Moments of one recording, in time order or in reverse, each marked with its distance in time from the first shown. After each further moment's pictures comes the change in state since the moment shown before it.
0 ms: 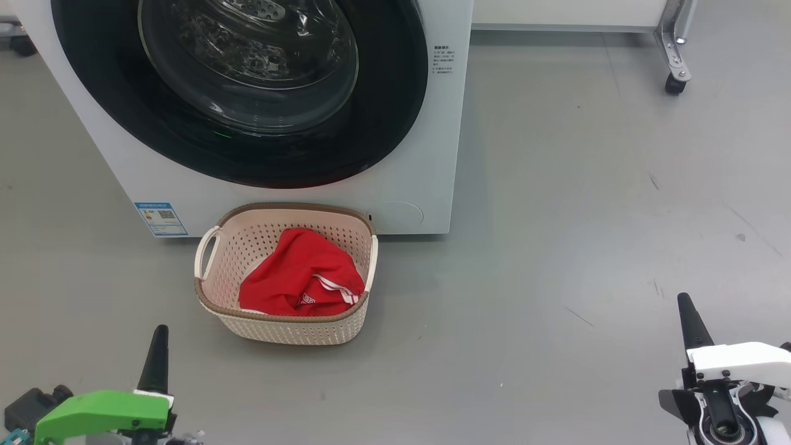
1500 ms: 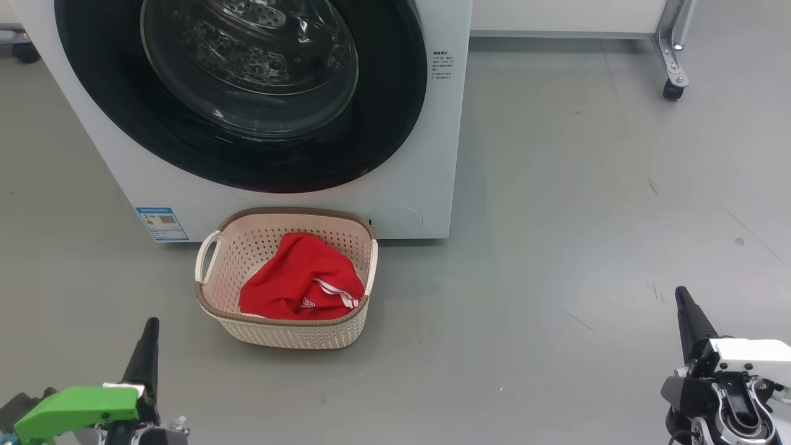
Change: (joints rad) left arm -0.022 0.013 0.034 0.006 -0.274 0.000 0.070; right arm -0.026 0.000 -0.029 0.018 0.291 0.016 0.072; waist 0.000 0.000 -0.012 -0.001
